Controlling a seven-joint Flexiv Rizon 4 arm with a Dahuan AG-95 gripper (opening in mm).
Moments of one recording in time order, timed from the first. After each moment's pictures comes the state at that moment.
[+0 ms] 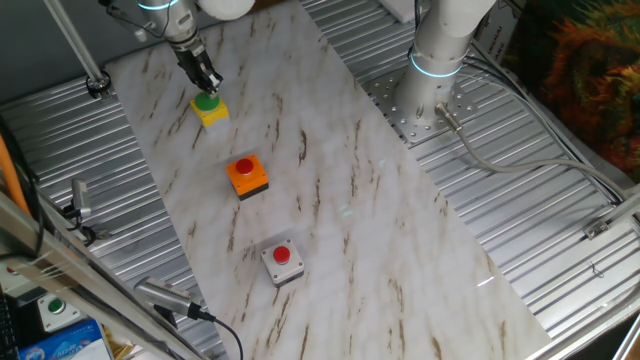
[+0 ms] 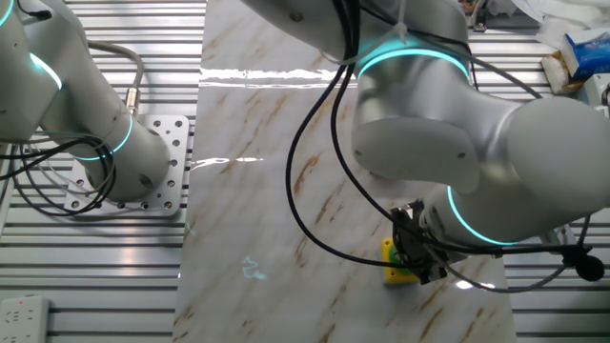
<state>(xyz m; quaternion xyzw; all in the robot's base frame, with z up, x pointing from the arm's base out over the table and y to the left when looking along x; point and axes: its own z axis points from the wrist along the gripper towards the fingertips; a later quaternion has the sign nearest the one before) 0.518 -0.198 0.097 0.16 -0.98 -0.02 0.05</state>
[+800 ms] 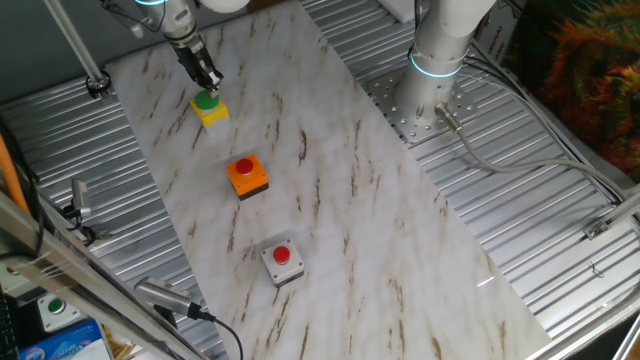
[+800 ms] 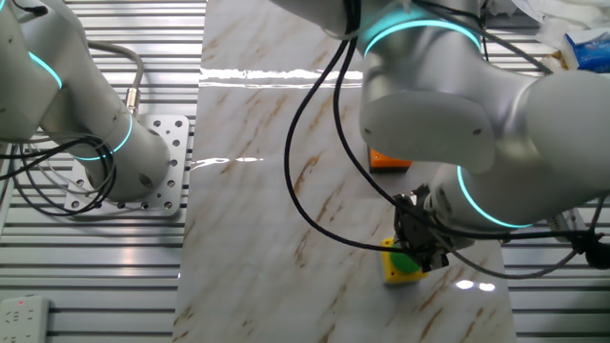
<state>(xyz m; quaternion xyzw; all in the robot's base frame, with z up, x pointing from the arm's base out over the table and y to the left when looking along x) 0.519 -0.181 0.114 0.14 -0.99 -0.02 0.06</state>
